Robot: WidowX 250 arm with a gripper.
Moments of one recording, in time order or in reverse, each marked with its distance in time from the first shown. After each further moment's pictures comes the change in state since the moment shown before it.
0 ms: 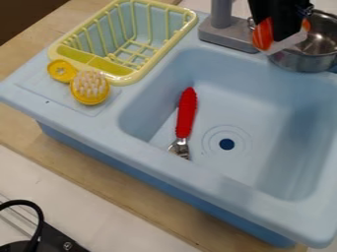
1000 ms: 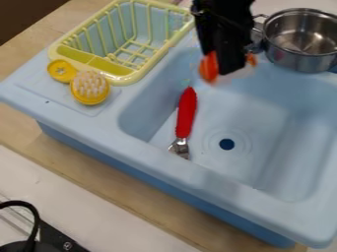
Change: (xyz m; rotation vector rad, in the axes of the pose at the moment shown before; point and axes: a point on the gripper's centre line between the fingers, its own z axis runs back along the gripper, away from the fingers) arm -0.065 0.002 0.004 -0.014 0.130 0.023
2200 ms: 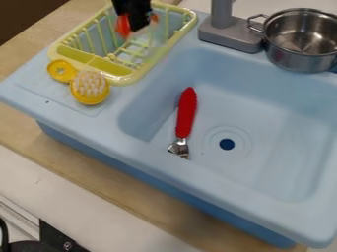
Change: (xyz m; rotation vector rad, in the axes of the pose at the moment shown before) arm -0.042 0.158 -0.004 0.289 -0.002 0.177
